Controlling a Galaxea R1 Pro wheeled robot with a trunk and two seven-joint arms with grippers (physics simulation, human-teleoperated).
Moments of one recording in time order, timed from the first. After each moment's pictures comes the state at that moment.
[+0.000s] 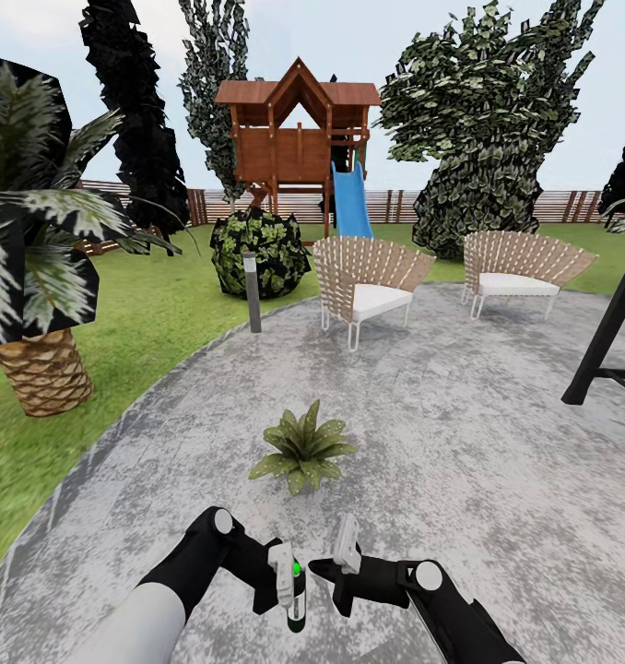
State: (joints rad) left arm -0.63 -0.14 0.02 -0.60 -0.97 -0.10 -1.24; right arm -0.42 0.04 0.19 -0.75 0.34 -0.28 0.90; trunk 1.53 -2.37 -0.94
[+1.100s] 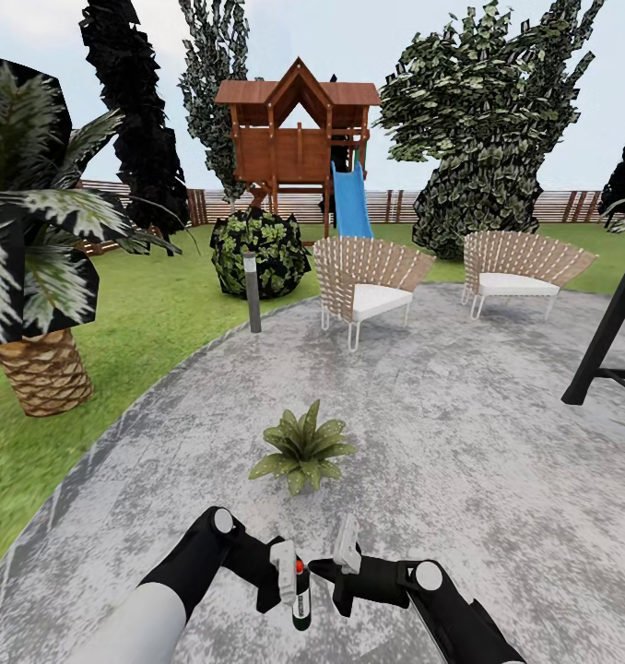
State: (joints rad) left arm -0.63 -0.14 0.02 -0.60 -0.93 -0.11 -1.24; right arm -0.42 0.04 0.19 -0.75 0.34 -0.28 0.90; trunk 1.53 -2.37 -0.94
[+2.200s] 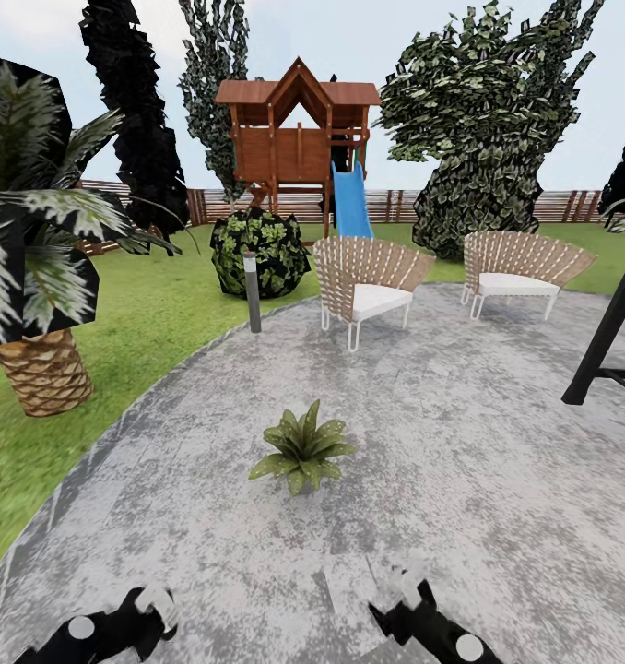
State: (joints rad) left arm -0.46 0.21 0.21 -0.32 -0.64 -0.20 -0.53; right arm -0.42 -0.03 0.12 -0.33 0.30 -0.33 0.26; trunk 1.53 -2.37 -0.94
